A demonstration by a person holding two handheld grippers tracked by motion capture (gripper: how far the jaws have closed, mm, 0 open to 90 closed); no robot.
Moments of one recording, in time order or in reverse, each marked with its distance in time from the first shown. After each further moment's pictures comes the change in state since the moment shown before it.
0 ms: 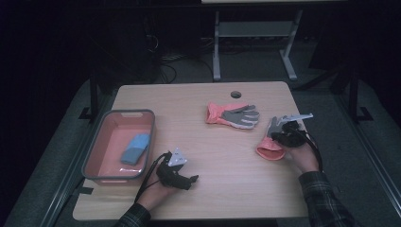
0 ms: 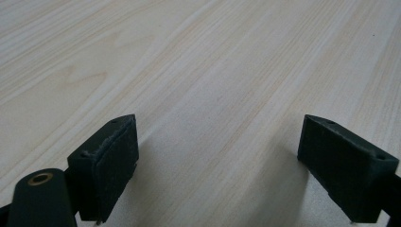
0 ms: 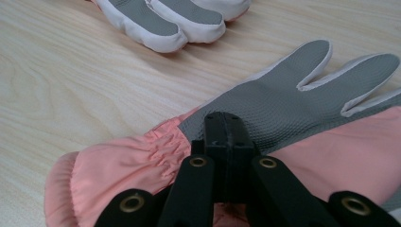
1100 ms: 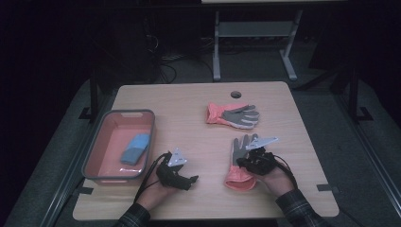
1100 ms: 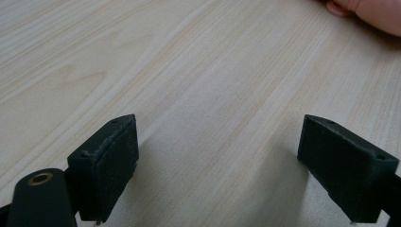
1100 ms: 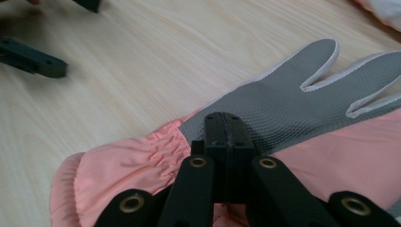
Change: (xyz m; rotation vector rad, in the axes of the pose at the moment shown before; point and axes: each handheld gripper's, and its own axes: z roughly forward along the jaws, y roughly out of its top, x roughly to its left) left arm 0.000 -0.001 0.000 -0.009 -0.001 0.000; right arm 0.135 -0.022 -0.011 0.036 0.262 -0.194
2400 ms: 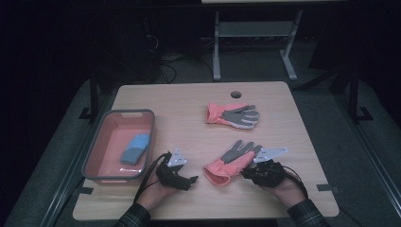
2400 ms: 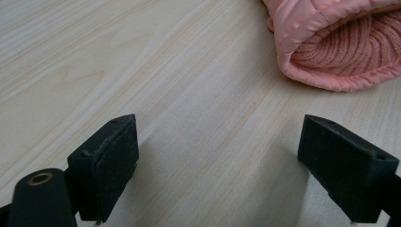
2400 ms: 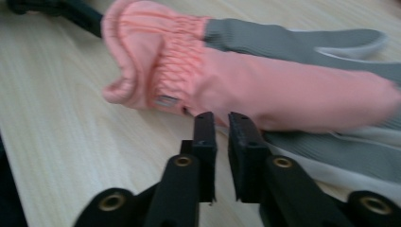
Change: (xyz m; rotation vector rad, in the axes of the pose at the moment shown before) left arm 0.000 -0.001 -0.001 0.001 -0.011 0.007; right arm 0.004 -0.031 -0.025 -0.011 0.058 -0.061
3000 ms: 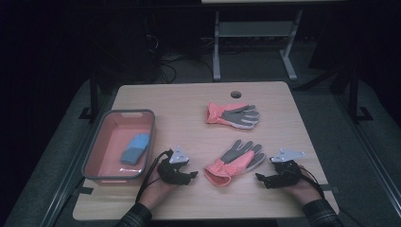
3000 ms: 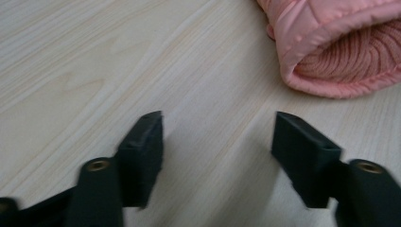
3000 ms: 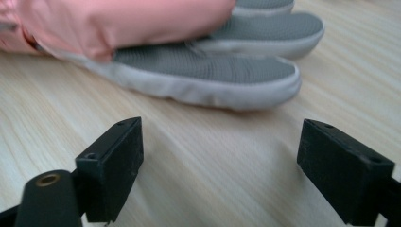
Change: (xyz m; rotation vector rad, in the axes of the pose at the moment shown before) left arm 0.002 0.013 -0.001 0.041 -0.019 -0.006; right arm -0.048 -0.044 -0.001 -0.041 -0.172 0.020
